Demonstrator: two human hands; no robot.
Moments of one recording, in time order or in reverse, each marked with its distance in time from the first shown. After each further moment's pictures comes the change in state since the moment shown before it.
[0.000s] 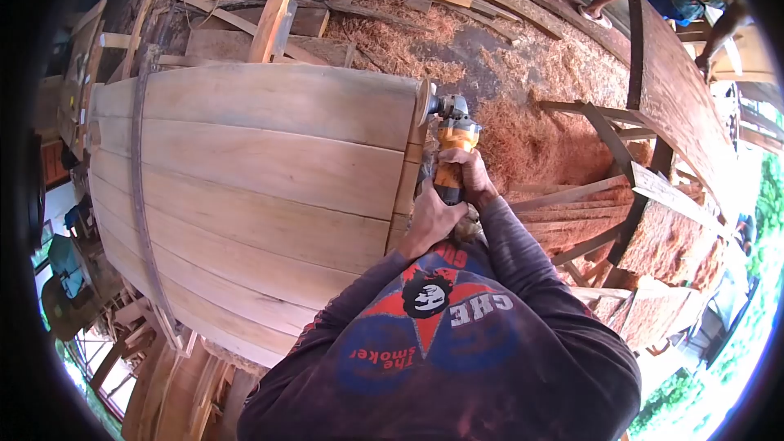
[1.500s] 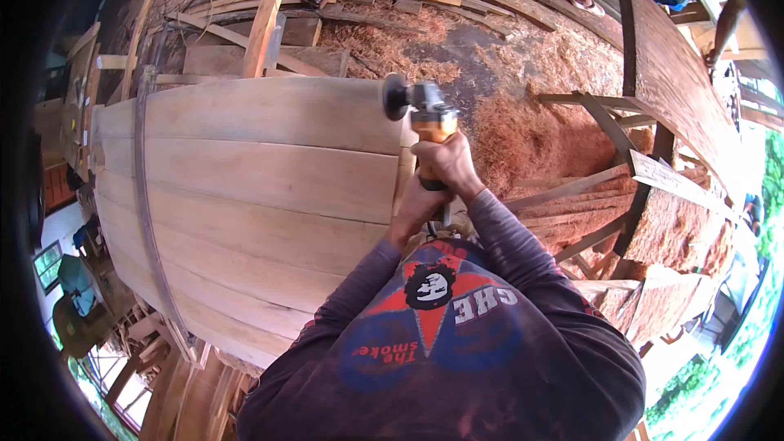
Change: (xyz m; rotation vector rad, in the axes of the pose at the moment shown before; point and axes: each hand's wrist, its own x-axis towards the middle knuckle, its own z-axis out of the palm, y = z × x) left_hand 0.035 -0.012 -0.015 -0.508 -0.245 -0.004; right_hand -0.011 -0.039 0.064 -0.594 0.140 -0.291
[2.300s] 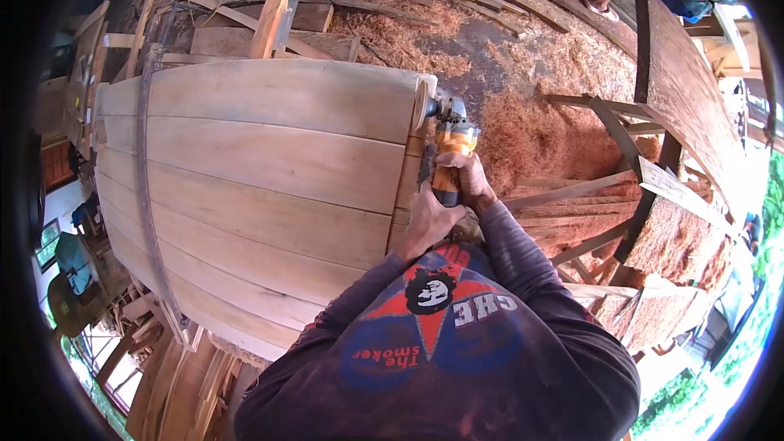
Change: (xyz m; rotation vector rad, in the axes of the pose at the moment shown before) left_hand -0.034 -0.028 0.019 0.529 0.276 0.051; right_hand -0.015 0.072 -0.021 0.600 -0.166 0.273
